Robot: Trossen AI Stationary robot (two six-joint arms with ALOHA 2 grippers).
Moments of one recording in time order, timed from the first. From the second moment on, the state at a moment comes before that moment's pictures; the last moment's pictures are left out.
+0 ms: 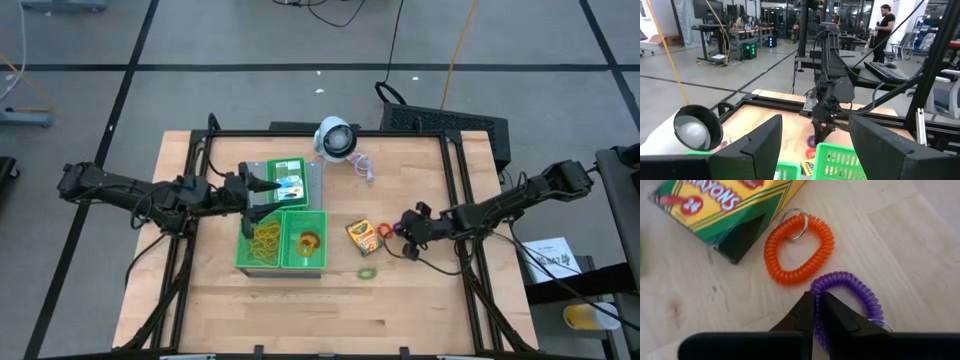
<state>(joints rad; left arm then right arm) -0.17 0.90 0.68 0.21 -0.32 -0.08 0.25 1.06 0.15 -0.19 0.27 0.60</state>
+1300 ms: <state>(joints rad) -0.16 1.32 0.91 0.44 -0.12 -0.02 0.24 0.96 0.24 1.00 0.04 -0.03</state>
